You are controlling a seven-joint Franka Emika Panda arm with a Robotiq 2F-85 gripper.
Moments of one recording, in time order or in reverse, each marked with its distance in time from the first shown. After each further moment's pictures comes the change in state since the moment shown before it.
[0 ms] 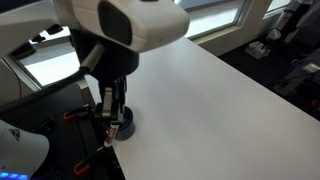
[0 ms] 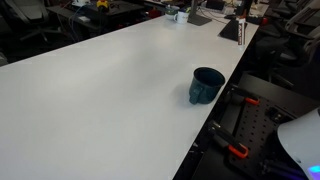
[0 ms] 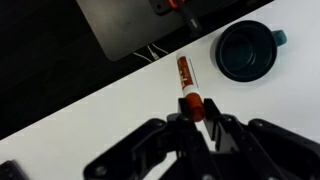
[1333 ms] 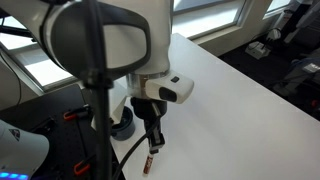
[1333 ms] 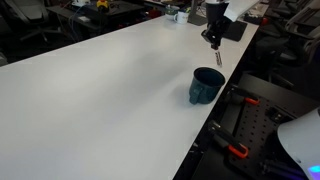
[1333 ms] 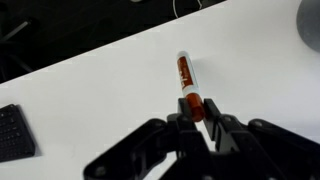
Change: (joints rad) arm 0.014 0.481 0.005 0.013 -0.520 0.467 0.343
